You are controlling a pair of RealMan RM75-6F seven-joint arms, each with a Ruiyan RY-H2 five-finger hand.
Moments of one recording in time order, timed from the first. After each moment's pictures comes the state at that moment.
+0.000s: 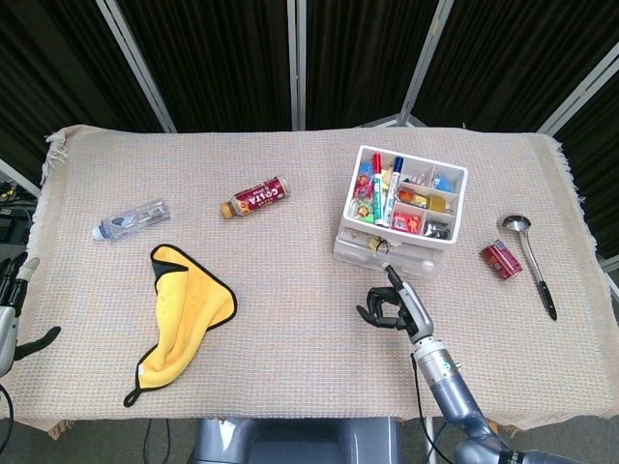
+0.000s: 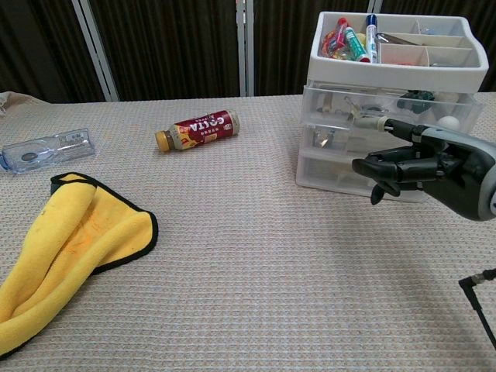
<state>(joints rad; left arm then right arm) -0.07 -1.14 -0.07 -1.60 1.52 1.57 0.09 0.38 -1.55 0.26 -1.74 -1.23 1.01 0.63</state>
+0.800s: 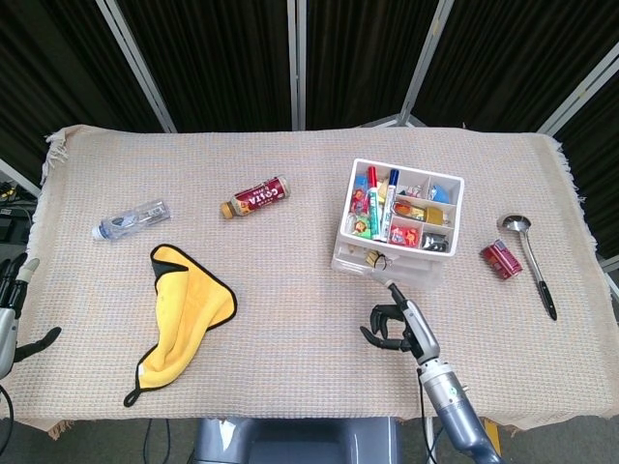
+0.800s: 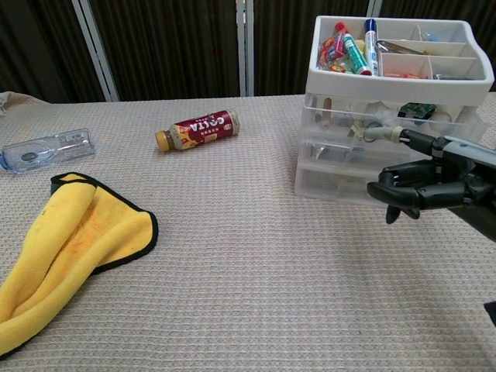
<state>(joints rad) -0.06 -1.15 -0.07 -1.61 1.53 1.59 0.10 0.31 -1.54 0.15 -1.78 -1.34 1.14 0.58</state>
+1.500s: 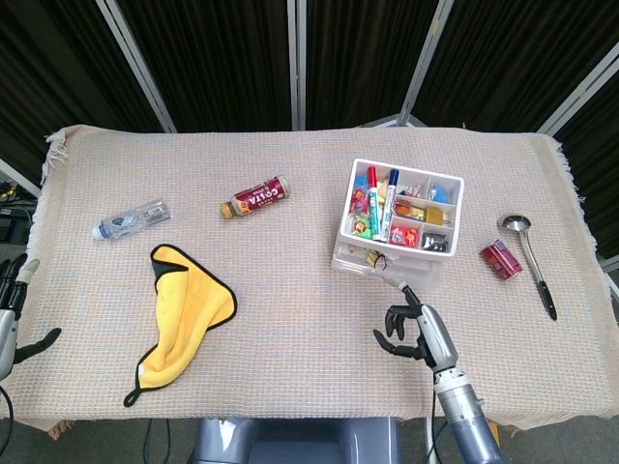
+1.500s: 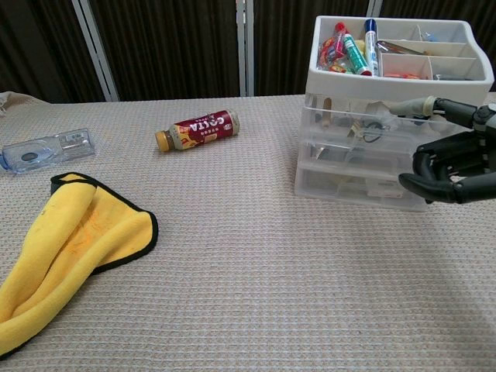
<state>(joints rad) -0.06 -1.14 -0.07 -1.61 1.54 1.60 0.10 0.26 -1.50 0.12 -1.82 -1.44 1.29 0.29</state>
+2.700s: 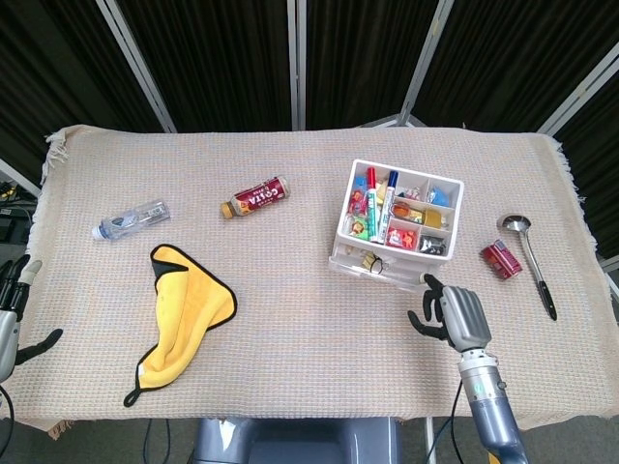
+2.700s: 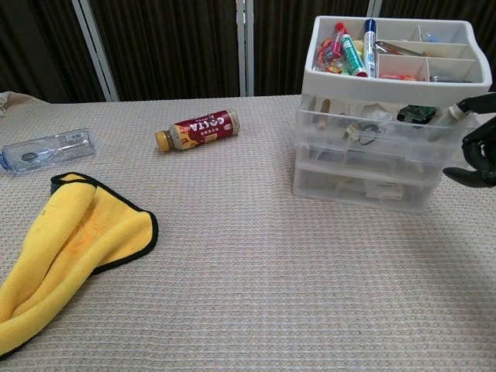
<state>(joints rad) -0.06 -1.14 -0.06 -1.61 1.56 1.60 0.10 0.31 -1.38 0.19 -1.94 -1.19 1.30 -0.21</state>
